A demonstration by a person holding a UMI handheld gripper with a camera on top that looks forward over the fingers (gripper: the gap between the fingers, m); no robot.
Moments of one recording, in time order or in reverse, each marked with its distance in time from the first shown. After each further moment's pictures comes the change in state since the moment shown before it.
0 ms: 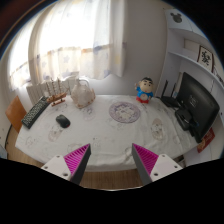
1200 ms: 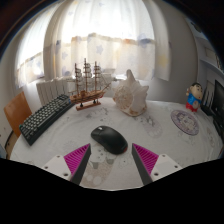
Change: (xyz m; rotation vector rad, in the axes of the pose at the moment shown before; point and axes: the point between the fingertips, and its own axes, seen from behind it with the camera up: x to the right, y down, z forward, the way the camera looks) arm -0.307 -0.019 0.237 0.154 -0.133 -0.035
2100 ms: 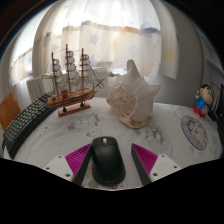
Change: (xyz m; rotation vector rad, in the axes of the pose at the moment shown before) arm 0.024 -0.031 0.123 -0.042 0.027 -0.019
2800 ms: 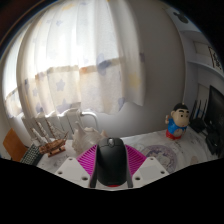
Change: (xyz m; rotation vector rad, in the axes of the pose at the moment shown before) arm 0.194 -0.169 -0.102 0.135 0.026 0.156
